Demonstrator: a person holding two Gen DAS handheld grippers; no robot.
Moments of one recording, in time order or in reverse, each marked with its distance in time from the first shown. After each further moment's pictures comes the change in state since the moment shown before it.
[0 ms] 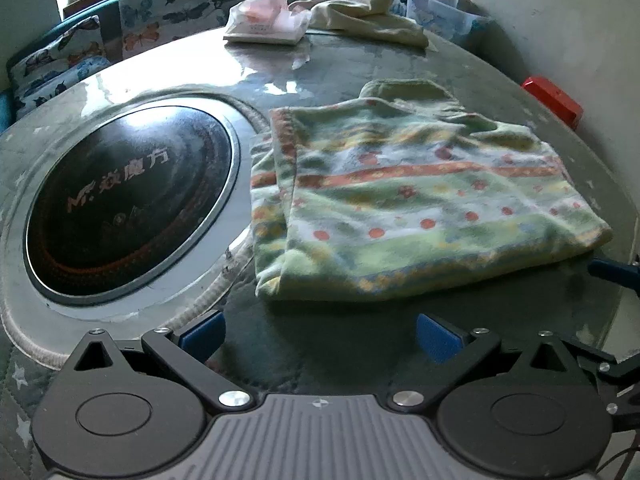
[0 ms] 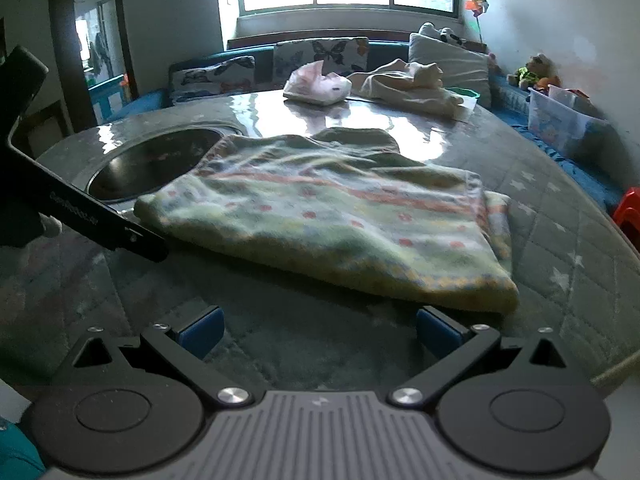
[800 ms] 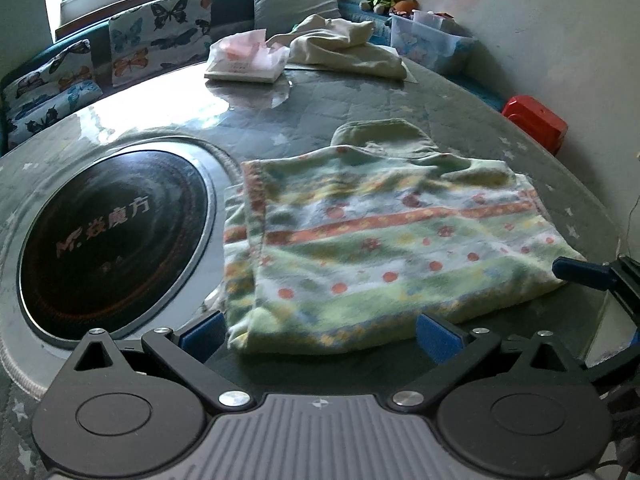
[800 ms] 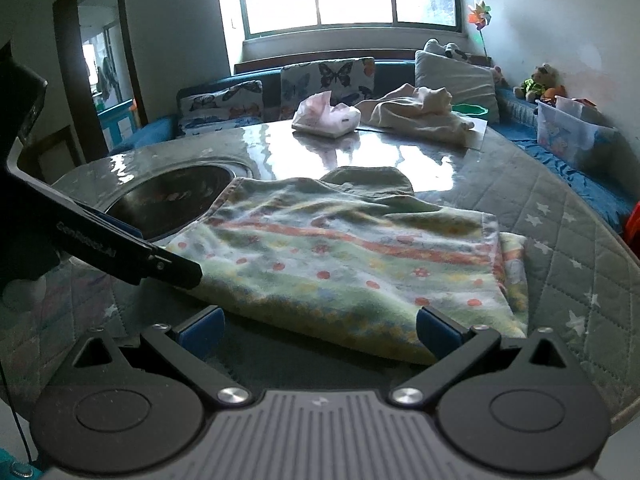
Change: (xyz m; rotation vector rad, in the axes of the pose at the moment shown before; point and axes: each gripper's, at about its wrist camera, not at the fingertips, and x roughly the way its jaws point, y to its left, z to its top) left arm -0.011 -0.017 0.021 0.021 -0.070 -0.037; right arm 0.004 0.001 0.025 0.031 -0.066 0.036
